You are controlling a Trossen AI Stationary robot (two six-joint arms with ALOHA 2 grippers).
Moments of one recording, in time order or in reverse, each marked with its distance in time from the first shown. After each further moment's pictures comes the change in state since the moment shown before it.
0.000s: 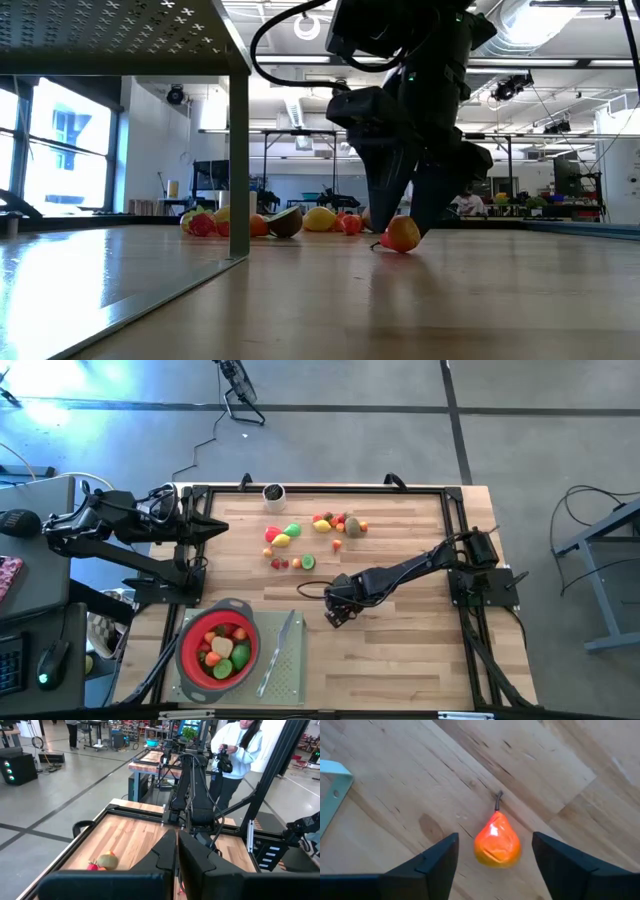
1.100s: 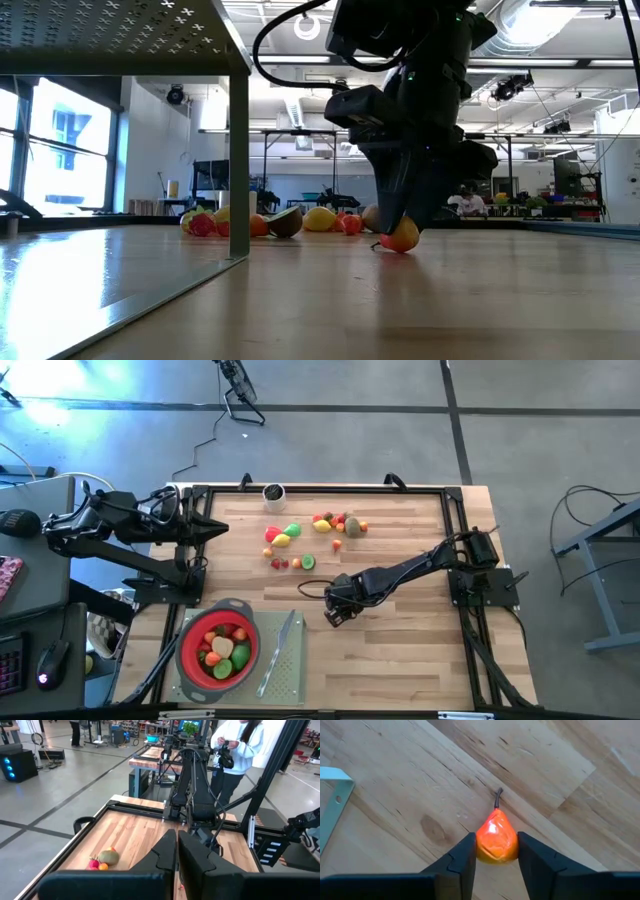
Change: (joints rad) left arm 0.000 0.000 0.000 -0.023 0.000 -0.002; right arm 0.000 -0.002 0.000 -0.002 -0.008 0.054
